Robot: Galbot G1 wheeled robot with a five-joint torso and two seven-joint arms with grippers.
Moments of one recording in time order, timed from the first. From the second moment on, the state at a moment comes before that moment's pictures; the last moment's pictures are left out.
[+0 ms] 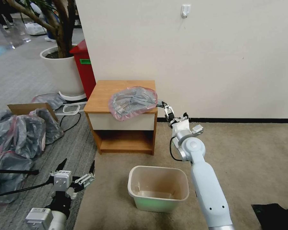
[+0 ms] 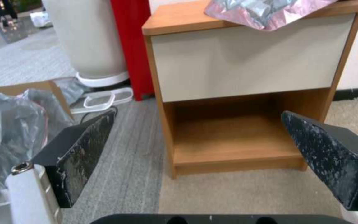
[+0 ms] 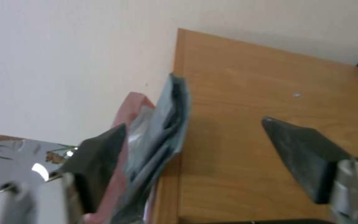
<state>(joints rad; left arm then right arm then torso) 2.01 -1.34 -0.70 -2.43 -0.18 0.11 -0.05 -0.85 1.56 0.39 1.51 1.38 -0.22 0.15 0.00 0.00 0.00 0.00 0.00</state>
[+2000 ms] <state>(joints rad) 1.98 -1.34 -0.69 -2.41 -0.16 0.07 -0.03 -1.60 1.45 0.22 2.15 1.32 -0.20 0.28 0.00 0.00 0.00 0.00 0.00</state>
